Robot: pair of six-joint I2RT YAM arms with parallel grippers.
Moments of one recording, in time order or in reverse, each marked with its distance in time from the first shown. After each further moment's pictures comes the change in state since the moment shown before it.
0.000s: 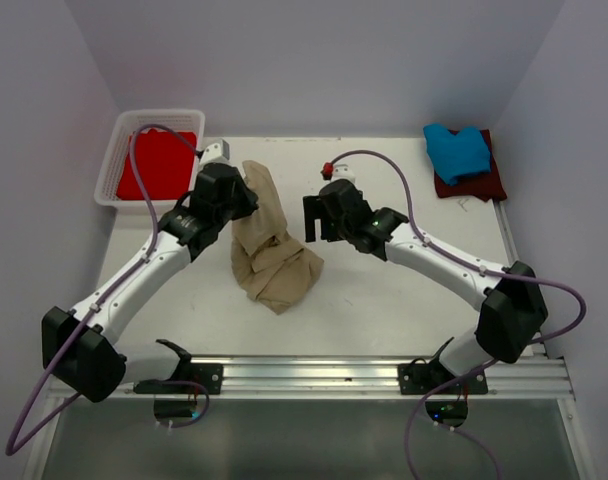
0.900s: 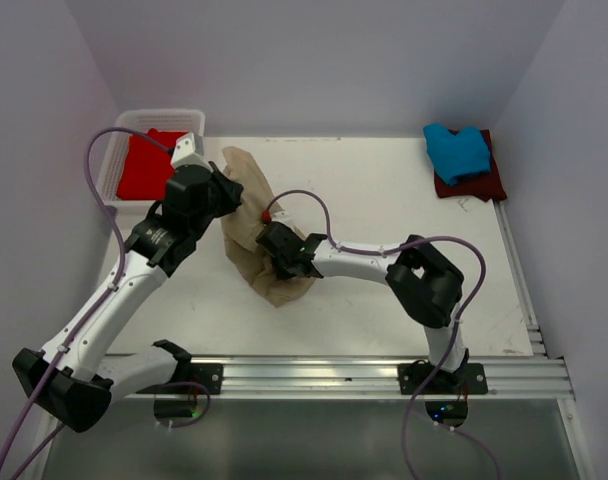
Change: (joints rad) left arm 0.001 -0.158 0.051 -0.077 -0.048 -0.018; right arm 0.221 0.457 0.140 0.071 -0.028 0.072
